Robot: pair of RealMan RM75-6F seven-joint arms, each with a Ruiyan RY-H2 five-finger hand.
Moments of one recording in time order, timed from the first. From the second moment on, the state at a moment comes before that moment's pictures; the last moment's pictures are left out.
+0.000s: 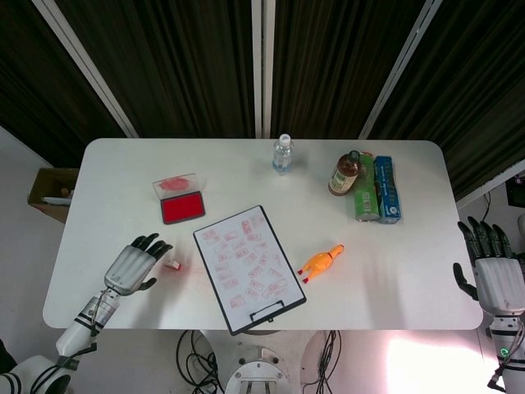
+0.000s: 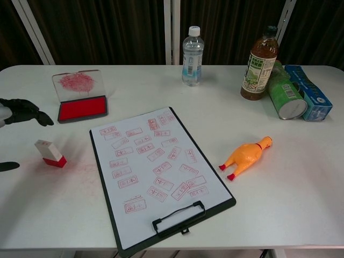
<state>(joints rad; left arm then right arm) -0.36 -1.44 0.02 -1.39 1.62 1.15 0.24 0.08 -1.18 0.07 -1.47 -1.54 1.53 -0.01</state>
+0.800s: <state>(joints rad) -0.41 -1.54 0.01 -1.27 1.59 1.15 0.23 0.08 -1.17 0.07 -1.49 -1.51 1.51 -0.05</state>
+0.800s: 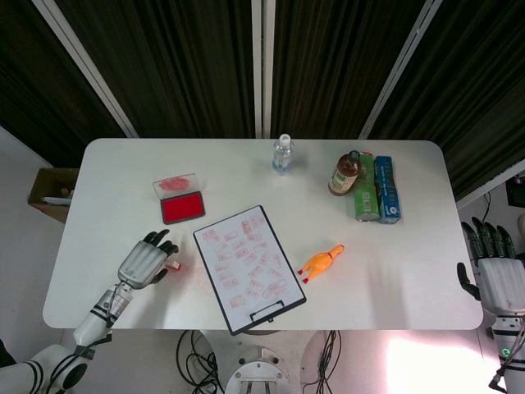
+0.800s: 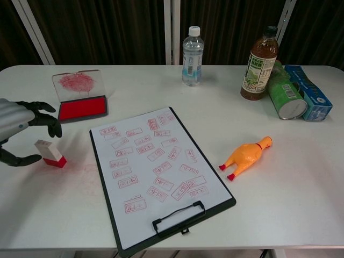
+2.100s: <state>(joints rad) -0.42 -1.56 0.03 -1.24 1.56 1.15 0.17 0.09 -1.18 0.07 -1.48 -1.50 1.49 -0.05</state>
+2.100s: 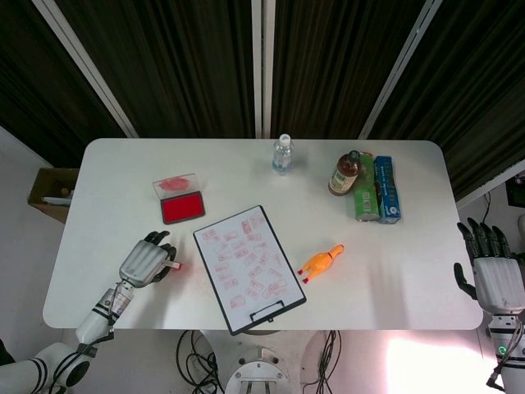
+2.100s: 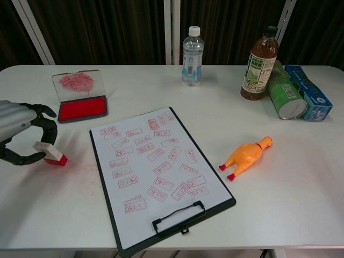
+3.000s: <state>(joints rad) -0.45 -1.53 -0.04 -1.30 1.50 1.14 -0.02 0.09 -1.19 0.07 -1.47 -1.50 1.48 -0.05</state>
